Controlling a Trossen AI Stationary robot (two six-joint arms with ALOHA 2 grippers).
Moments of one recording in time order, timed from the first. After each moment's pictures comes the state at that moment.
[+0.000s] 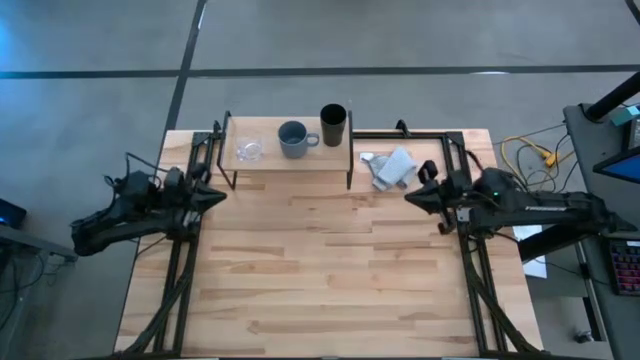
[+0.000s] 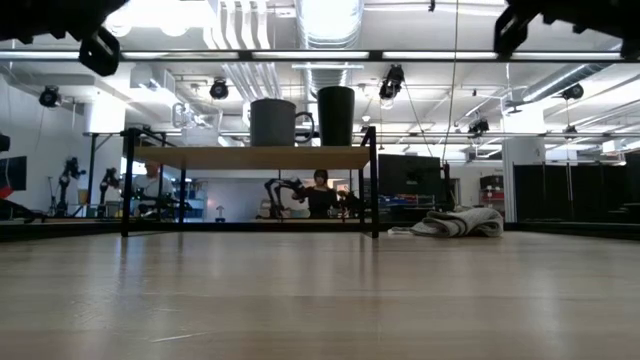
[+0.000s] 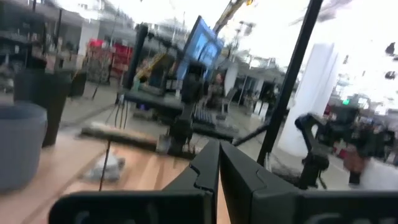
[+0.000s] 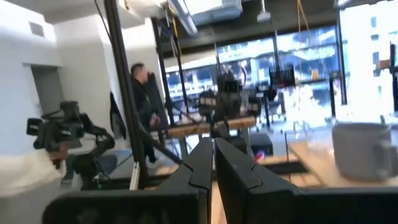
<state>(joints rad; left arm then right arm) 0.24 0.04 0.36 -0.17 0.25 -0.31 -0.10 0.48 0.32 0.41 -0.23 0.21</state>
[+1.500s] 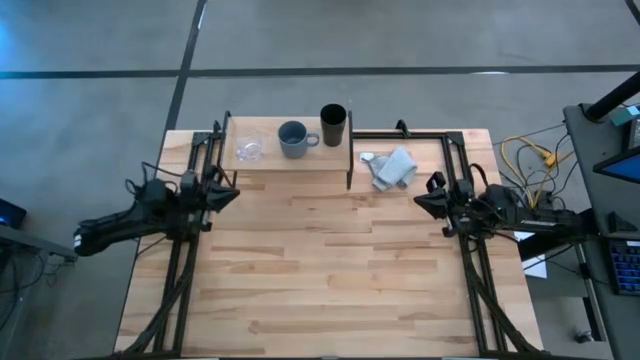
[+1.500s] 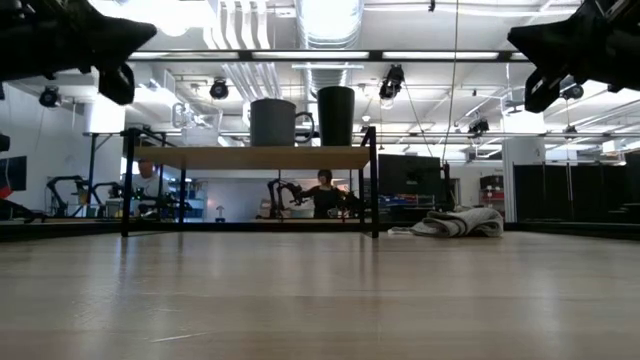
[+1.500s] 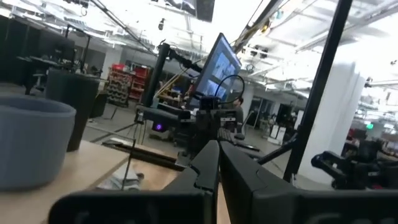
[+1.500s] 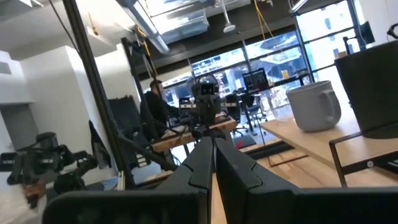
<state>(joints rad) 0.24 0.03 0.13 0.14 0.15 -0.31 -0.10 0.01 0.01 0.30 -0.08 0.33</state>
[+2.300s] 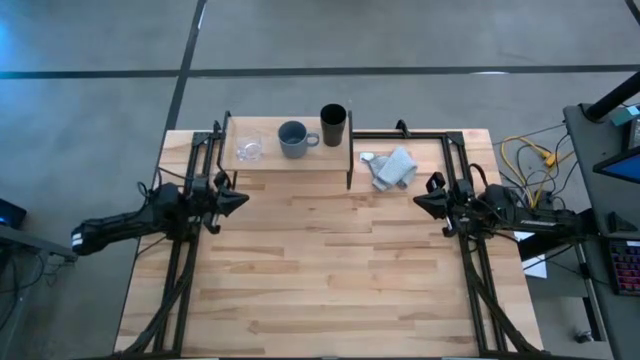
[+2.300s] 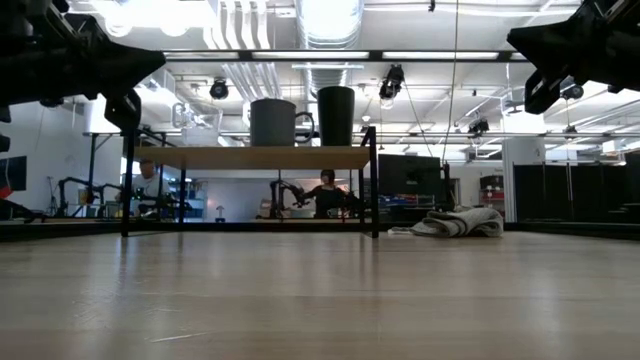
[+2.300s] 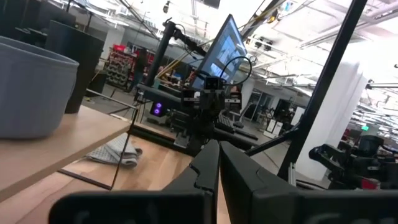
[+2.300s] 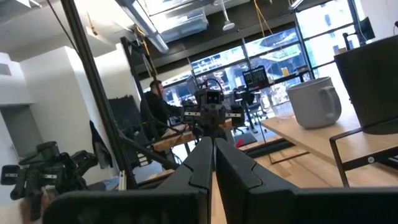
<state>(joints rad) 0.23 0.07 0.01 0.23 0.15 -0.39 -0.10 0.02 0.01 0.29 -0.08 0.34</state>
